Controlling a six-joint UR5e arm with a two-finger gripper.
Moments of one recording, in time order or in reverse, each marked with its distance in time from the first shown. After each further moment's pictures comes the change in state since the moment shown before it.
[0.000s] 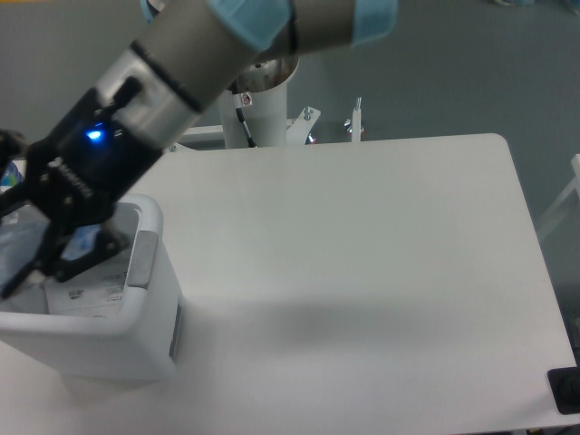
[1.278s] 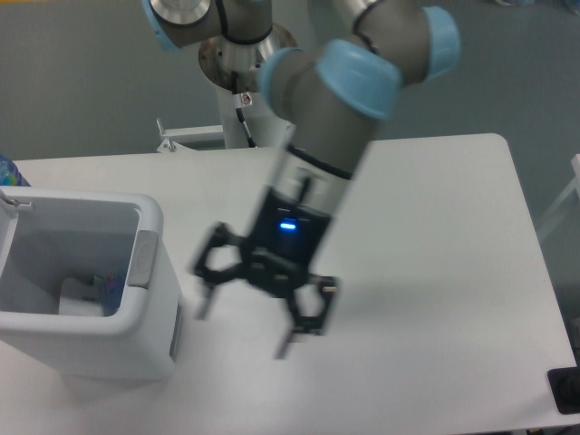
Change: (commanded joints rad) arm 0.399 -0.032 -0.221 -0.008 0.304 0.359
